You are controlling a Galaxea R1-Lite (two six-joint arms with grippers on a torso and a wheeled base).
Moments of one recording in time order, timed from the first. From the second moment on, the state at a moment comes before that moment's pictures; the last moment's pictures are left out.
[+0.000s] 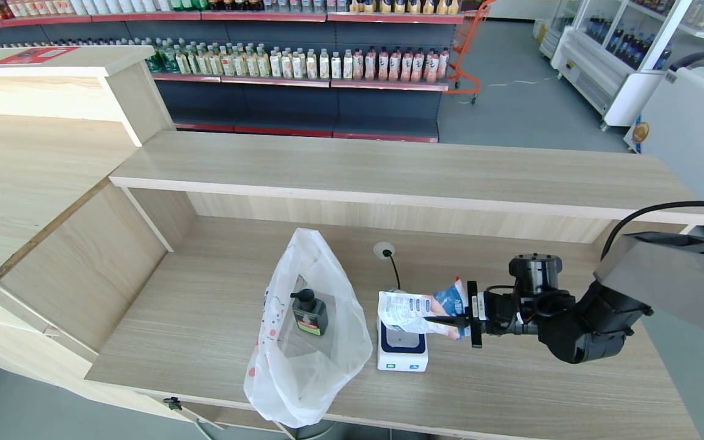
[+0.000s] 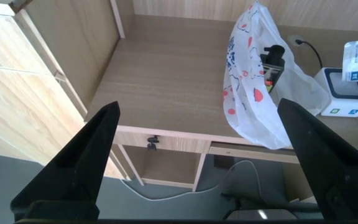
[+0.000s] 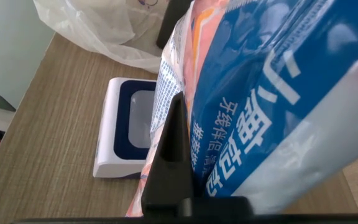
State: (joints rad) left arm 0.00 0.00 0.00 0.00 -0.02 0.00; right arm 0.19 2.36 -0.93 -0.99 1.07 -1.13
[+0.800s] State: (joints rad) left arm 0.00 0.00 0.00 0.00 -0.02 0.00; right arm 0.10 2.06 -0.81 -0.86 1.06 -0.54
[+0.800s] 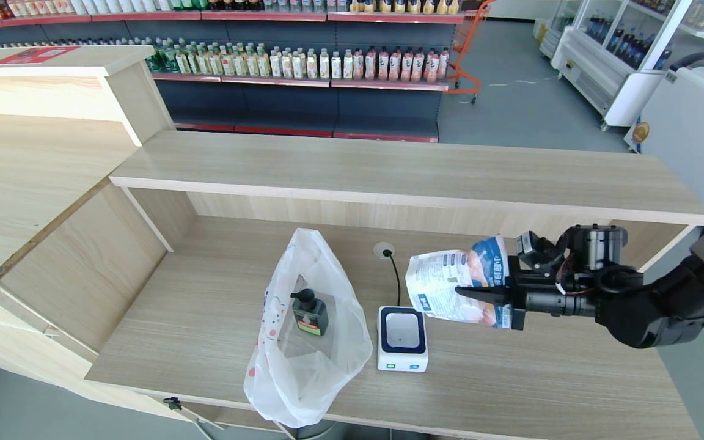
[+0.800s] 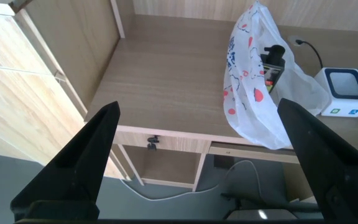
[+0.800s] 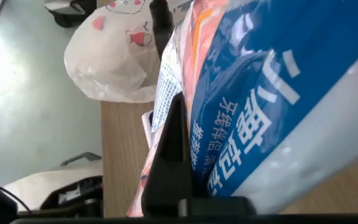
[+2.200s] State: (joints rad) left arm 0.00 0.00 0.00 0.00 -0.02 0.00; right arm 0.16 1.70 -0.55 -0.81 0.89 0.07
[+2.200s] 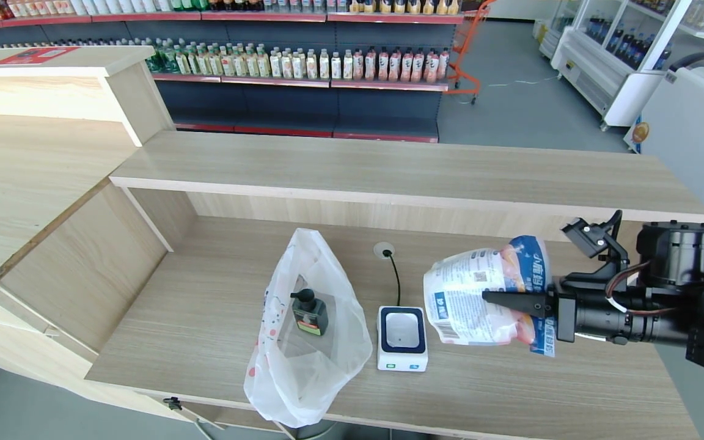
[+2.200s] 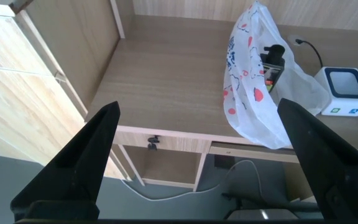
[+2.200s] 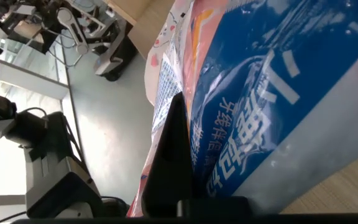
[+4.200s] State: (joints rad) left arm 0.00 0.00 0.00 0.00 -0.02 0.00; right arm 0.48 2.06 -0.70 -0.71 0.68 -0.04
